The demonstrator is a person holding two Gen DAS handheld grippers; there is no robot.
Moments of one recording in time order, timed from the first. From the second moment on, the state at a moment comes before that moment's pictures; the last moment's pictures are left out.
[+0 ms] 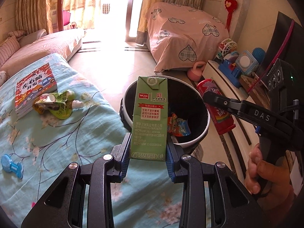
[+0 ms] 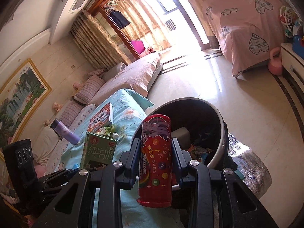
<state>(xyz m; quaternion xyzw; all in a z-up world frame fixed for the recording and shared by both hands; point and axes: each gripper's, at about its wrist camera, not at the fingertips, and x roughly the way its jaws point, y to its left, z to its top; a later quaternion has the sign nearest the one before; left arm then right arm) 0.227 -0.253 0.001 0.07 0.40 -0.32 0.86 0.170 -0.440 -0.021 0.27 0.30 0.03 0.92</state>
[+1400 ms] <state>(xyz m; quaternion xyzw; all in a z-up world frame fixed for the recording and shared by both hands) 0.239 -0.252 -0.021 0.05 0.43 -0.30 0.85 0.201 -0.454 -0.041 0.27 0.33 0.03 0.91</state>
